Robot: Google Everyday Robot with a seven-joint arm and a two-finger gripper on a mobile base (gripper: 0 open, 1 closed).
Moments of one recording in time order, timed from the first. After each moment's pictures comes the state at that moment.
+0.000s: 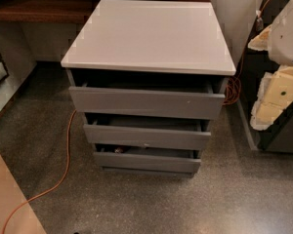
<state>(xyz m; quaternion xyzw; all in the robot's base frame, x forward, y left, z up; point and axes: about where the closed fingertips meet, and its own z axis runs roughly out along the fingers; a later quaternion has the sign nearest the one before) 0.438 -0.216 0.979 -0.60 0.78 -0.04 0.16</state>
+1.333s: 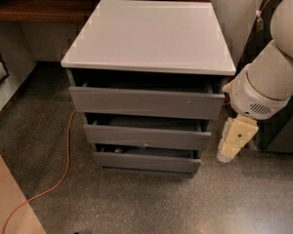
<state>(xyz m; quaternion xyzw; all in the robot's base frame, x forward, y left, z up) 0.444 -0.193 0.867 -0.58 0.80 0.00 0.15</state>
